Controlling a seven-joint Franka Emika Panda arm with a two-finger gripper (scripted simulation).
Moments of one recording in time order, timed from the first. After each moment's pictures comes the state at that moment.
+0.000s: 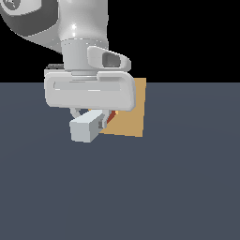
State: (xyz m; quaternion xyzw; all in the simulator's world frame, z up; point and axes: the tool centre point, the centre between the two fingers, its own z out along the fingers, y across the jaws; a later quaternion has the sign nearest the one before) arm -0.066 -0.035 0.104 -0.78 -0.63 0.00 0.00
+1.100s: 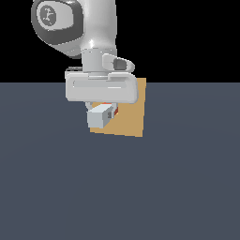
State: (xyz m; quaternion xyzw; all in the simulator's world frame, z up) arm -0.051 0.035 0.105 -0.78 -0.63 0.00 0.00
